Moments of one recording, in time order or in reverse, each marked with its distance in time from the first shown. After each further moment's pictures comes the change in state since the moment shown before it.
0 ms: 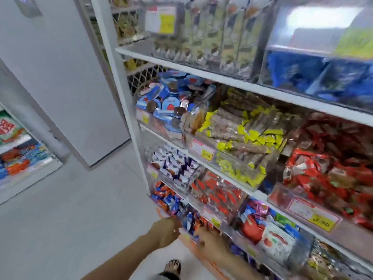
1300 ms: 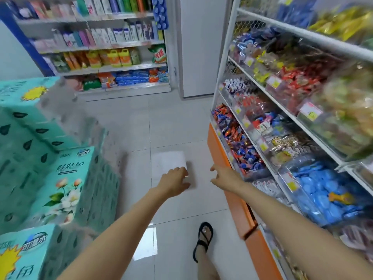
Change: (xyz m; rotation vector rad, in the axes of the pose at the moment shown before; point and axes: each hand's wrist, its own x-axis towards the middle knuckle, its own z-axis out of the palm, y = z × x) left_hand -0.479 0.475 0.315 -0.392 0.454 -0.698; right_hand -0.535 0.183 0.093 -0.508 -0.077 -0.536
